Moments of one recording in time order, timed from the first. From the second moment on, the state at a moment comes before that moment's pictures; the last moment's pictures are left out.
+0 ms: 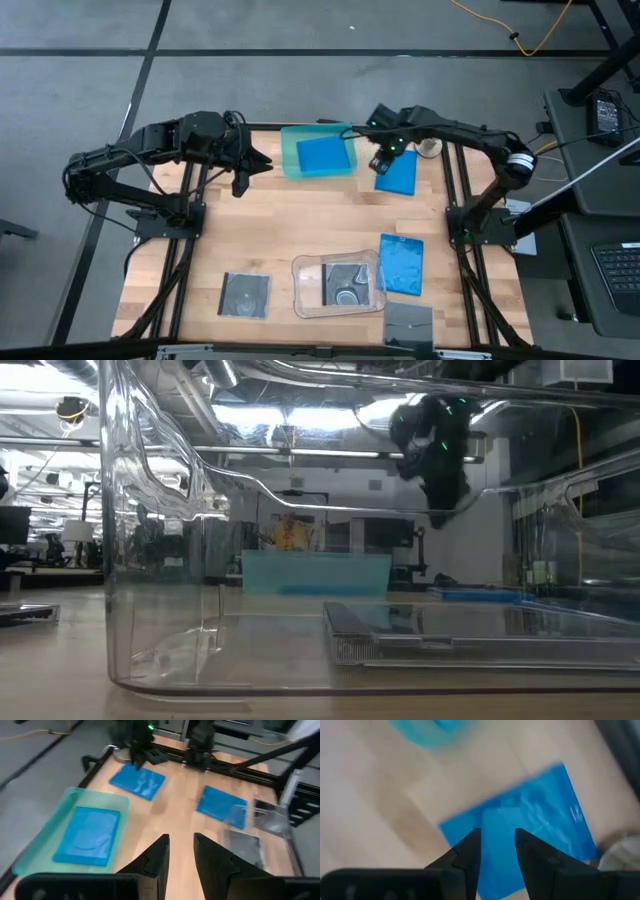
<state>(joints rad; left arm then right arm) 0.20 1.04 1.33 -0.82 0.03 -0.17 -0.58 1.63 1.28 -1.01 0.04 0.04</state>
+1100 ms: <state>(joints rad) 0.21 1.13 1.33 -0.71 -0.16 -0.17 -0.64 1.62 0.87 -0.69 -0.01 0.08</state>
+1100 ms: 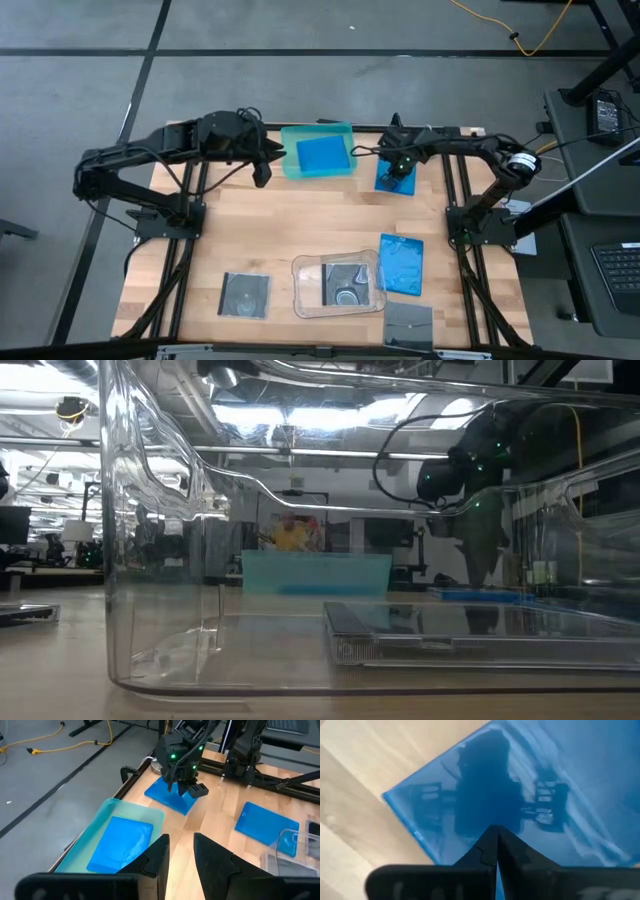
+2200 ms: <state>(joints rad) 0.21 1.14 1.33 -0.71 -0.16 -0.10 -0.07 1.69 0.84 -0.37 -0.21 0.54</state>
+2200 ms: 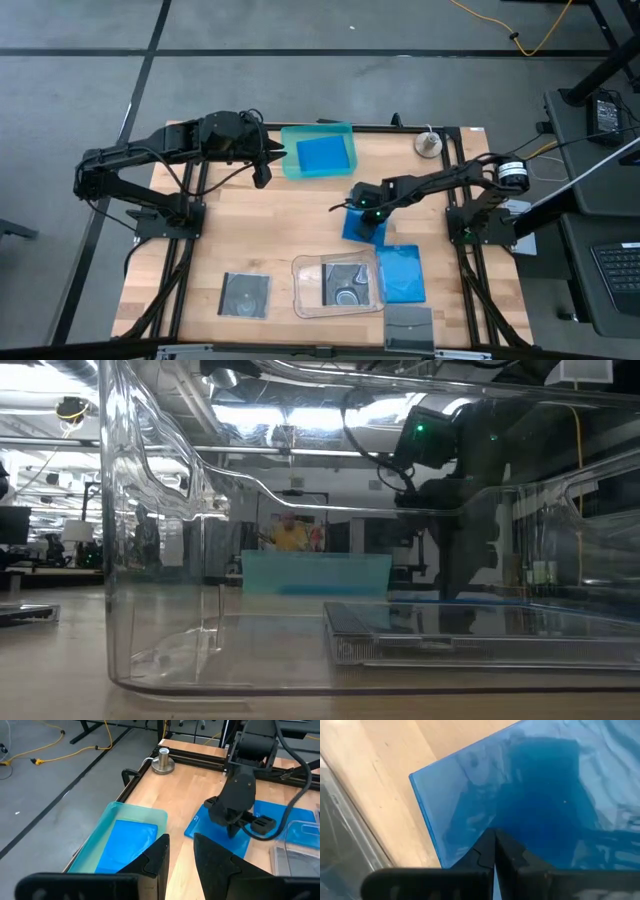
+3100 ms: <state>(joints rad) 0.21 1.26 1.33 -0.79 -0.13 -0.21 -0.04 1.54 1.02 -0.95 -0.02 0.43</state>
